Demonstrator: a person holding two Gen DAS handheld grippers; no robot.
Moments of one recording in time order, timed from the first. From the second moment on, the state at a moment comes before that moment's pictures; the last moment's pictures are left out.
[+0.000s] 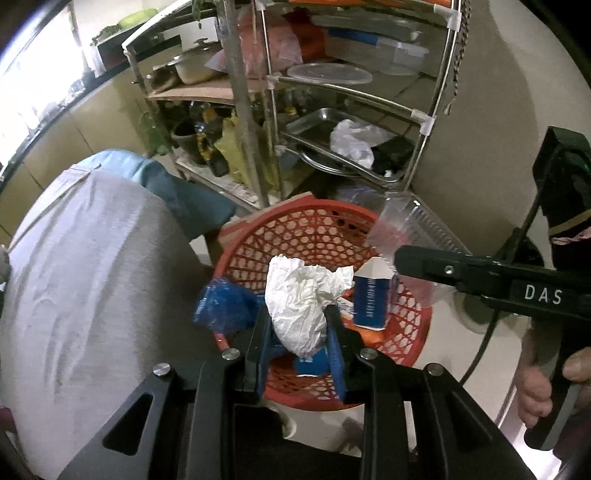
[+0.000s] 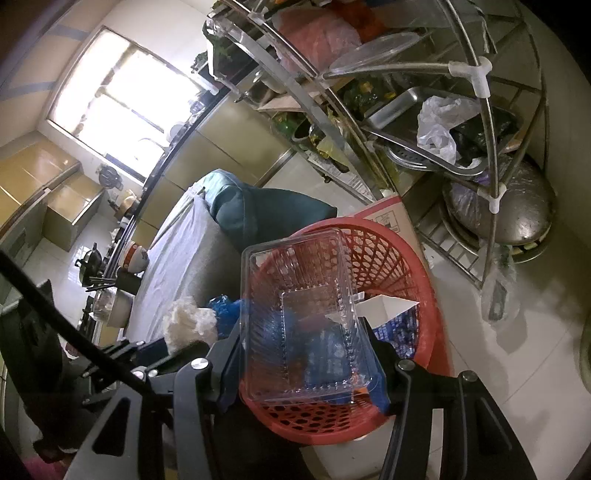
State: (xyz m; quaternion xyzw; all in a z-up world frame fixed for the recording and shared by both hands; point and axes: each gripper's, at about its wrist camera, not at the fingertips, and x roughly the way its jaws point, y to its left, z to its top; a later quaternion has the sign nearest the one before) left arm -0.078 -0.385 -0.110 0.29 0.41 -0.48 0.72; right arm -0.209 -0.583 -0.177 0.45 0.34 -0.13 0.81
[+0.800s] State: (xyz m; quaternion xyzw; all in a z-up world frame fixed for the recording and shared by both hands) left arm -0.029 -0.286 -0.073 0.20 0.40 -0.36 0.82; right arm -0.191 -0.554 -0.158 0.45 0.33 -0.10 0.82
